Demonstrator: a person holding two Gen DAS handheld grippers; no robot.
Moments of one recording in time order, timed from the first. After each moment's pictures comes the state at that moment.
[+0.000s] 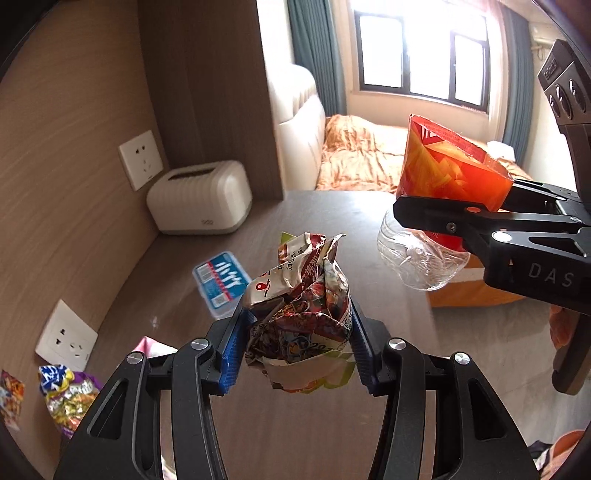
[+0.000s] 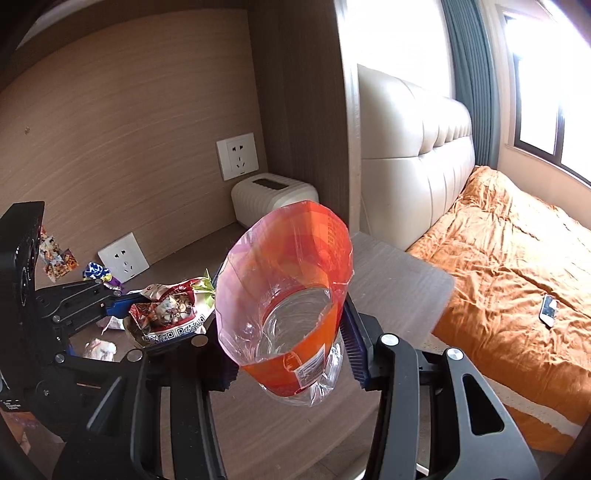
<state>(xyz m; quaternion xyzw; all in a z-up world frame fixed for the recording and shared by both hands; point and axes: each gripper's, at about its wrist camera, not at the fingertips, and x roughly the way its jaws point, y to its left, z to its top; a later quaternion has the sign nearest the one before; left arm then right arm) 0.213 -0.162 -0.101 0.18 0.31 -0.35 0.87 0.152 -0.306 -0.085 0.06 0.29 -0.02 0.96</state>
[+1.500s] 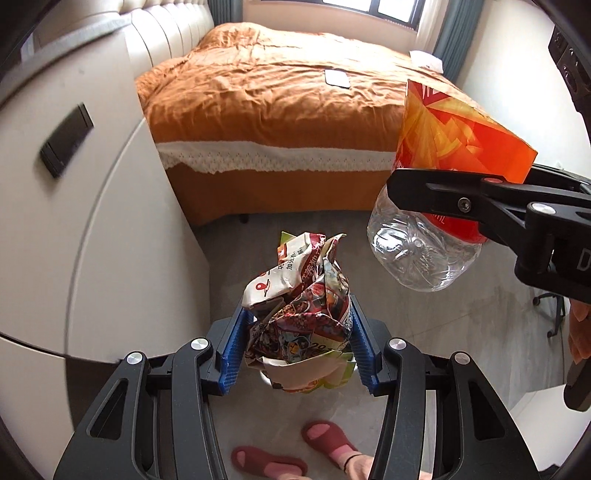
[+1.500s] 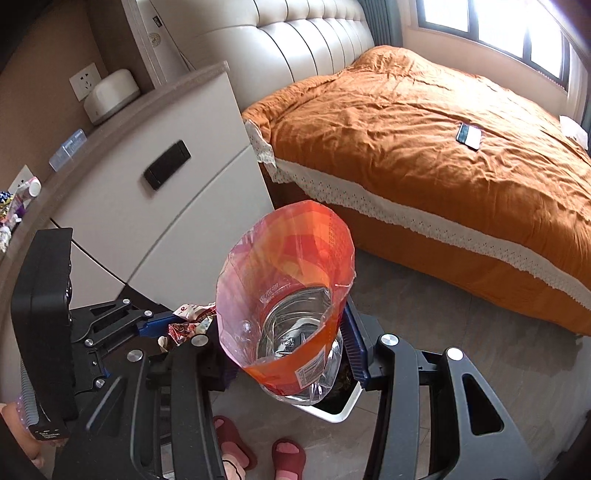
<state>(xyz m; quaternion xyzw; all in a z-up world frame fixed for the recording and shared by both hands) 0.047 -0.373 -0.369 0.23 0.45 -0.47 0.73 -0.022 -0.477 -0.330 0.18 0.43 -0.14 0.87</state>
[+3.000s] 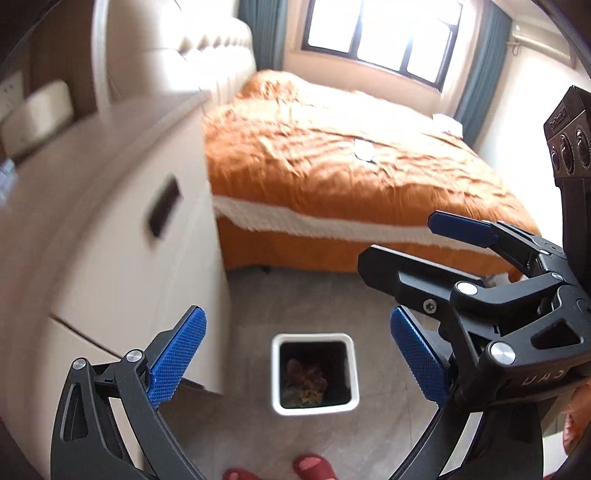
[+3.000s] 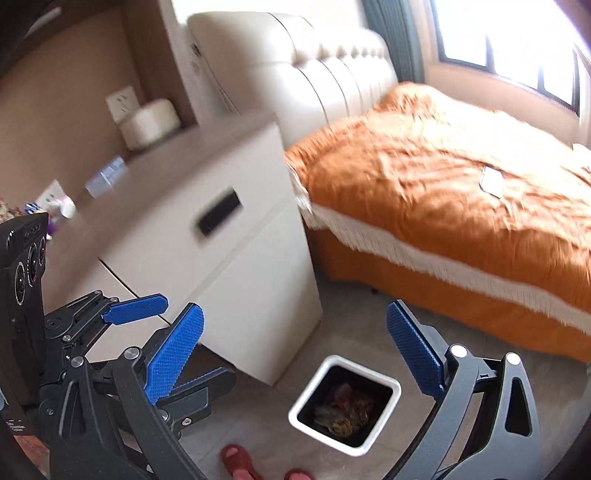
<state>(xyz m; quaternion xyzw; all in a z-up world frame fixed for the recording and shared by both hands) 0.073 -0.321 -0.247 0.14 0.39 -0.43 0.80 0.005 -0.438 -0.230 0.15 0.33 -0.09 0.93</state>
